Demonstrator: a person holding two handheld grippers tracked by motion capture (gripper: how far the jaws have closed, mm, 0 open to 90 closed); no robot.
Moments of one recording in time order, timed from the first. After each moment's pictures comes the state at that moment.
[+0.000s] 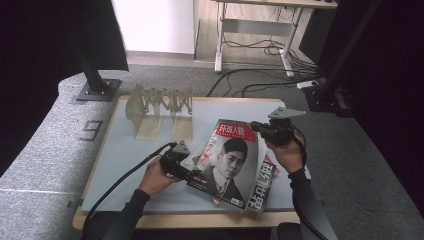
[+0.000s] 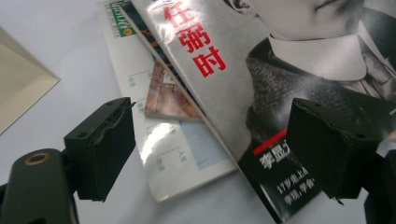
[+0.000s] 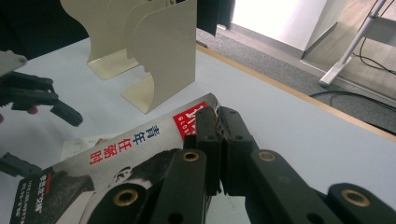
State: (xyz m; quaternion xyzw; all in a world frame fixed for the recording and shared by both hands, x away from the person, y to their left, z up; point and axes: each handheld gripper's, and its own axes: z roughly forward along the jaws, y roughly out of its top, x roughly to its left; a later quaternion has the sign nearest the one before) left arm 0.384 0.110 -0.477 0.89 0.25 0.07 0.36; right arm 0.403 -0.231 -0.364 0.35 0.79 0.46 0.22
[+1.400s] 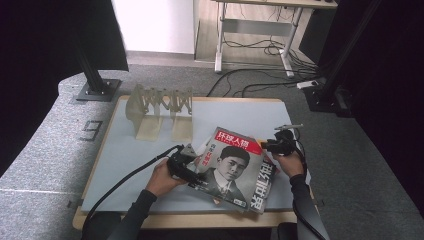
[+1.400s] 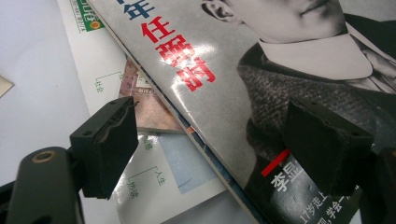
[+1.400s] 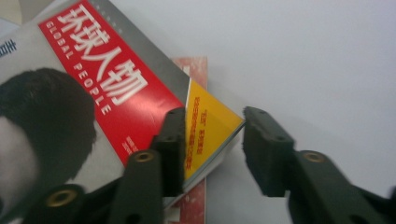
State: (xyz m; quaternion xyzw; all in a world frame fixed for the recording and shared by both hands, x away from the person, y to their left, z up) left arm 0.385 0.094 -0.492 0.90 0.24 0.06 0.35; right arm 0.452 -0.291 -0.487 0.50 0.78 0.36 0.14
